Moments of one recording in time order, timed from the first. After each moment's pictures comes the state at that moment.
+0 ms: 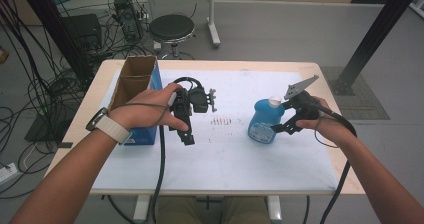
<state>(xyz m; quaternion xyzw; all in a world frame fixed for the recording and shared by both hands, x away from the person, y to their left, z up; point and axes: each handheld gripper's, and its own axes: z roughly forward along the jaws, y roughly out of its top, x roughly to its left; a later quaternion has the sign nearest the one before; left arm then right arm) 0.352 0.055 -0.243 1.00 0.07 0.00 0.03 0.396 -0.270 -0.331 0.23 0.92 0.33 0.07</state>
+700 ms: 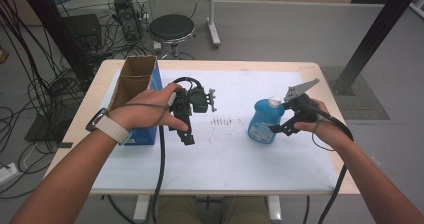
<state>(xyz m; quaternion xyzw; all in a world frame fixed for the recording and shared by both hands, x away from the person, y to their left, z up) 0.352 0.056 -0.243 1.00 0.07 0.00 0.03 0.393 -0.269 -0.340 0.23 0.91 0.35 0.08</state>
